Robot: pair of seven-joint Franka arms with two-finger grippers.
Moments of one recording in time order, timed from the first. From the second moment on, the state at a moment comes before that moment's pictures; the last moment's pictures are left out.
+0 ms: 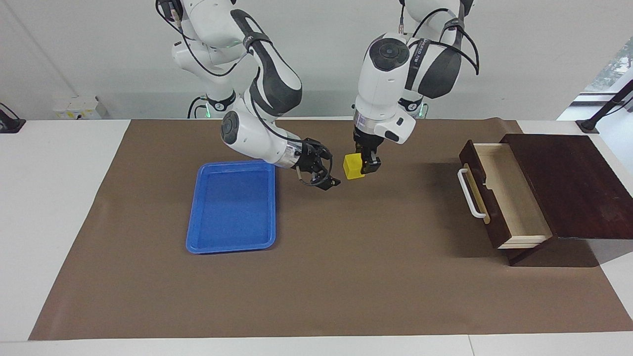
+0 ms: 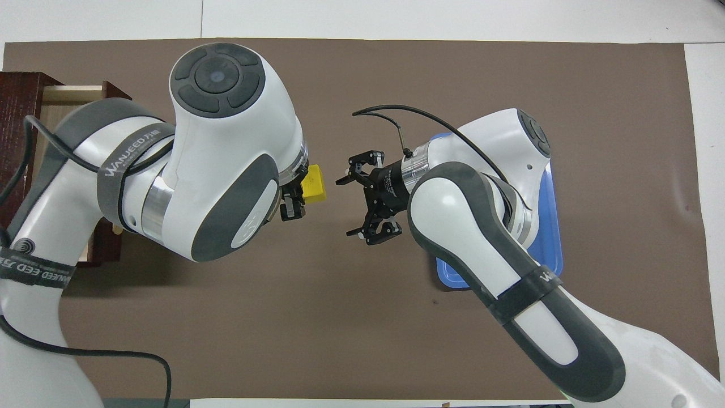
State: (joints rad) left arm -0.61 0.27 0.03 -1.46 -0.04 1.68 -2.24; right arm 0.34 0.31 0.13 -1.74 0.88 2.09 1.43
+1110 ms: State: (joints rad) left arm -0.61 0.27 0.03 -1.46 -0.04 1.68 -2.24; right arm 0.38 0.34 0.13 -1.66 0.88 2.09 1.52
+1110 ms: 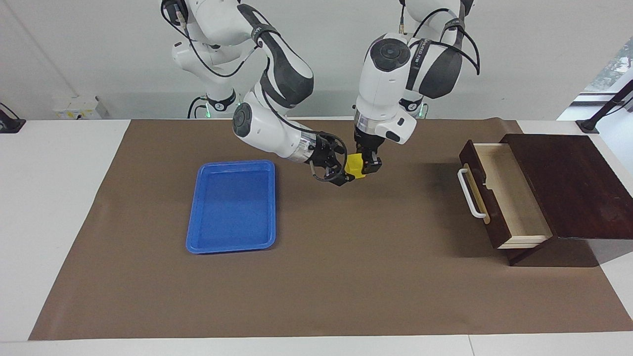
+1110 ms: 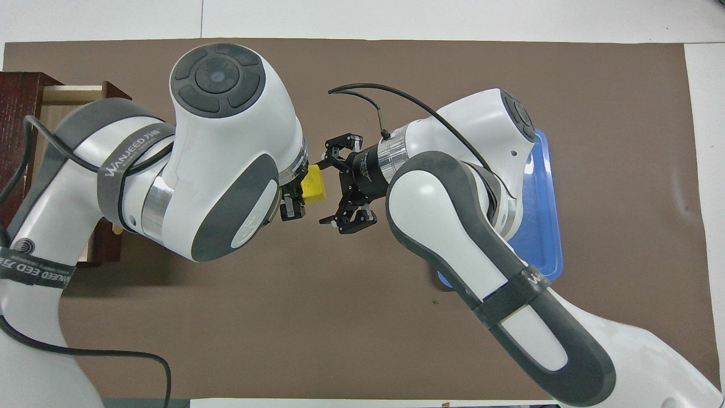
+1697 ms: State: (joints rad) left arm -0.61 0.27 0.03 -1.46 -0.04 1.64 -2.24; right arm 0.40 0.35 0.12 -1.64 0.88 2.10 1.53
